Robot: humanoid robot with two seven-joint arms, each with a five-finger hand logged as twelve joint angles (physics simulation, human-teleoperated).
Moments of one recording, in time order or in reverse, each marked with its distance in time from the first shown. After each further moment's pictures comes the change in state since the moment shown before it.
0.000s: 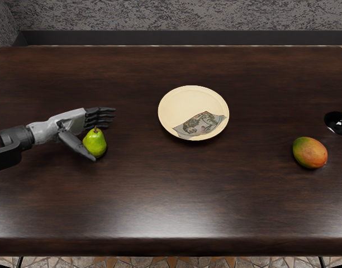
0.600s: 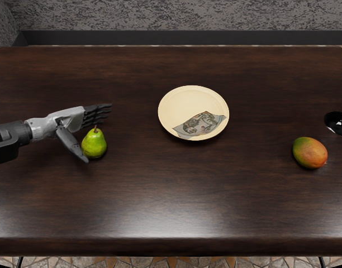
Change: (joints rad) left arm -0.057 0.000 0.083 0.030 -0.003 0.000 0.001; right arm 0.000 0.000 0.000 0.000 0.000 0.000 0.000
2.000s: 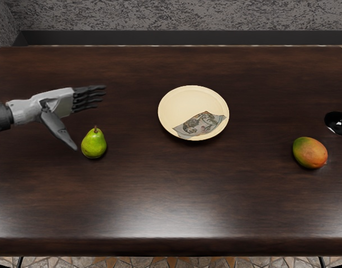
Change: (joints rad) left arm -0.081 0.224 -0.038 -0.321 -0.053 0.000 0.098; right arm 0.000 0.000 0.000 0.000 0.000 0.000 0.000
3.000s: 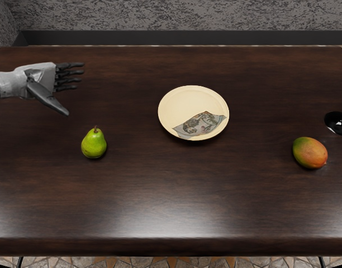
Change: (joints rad) left arm -0.061 -0.006 -0.196 0.076 -0.285 0.000 0.527; right arm 0.004 0.000 -0.001 0.005 0.001 0.000 0.002
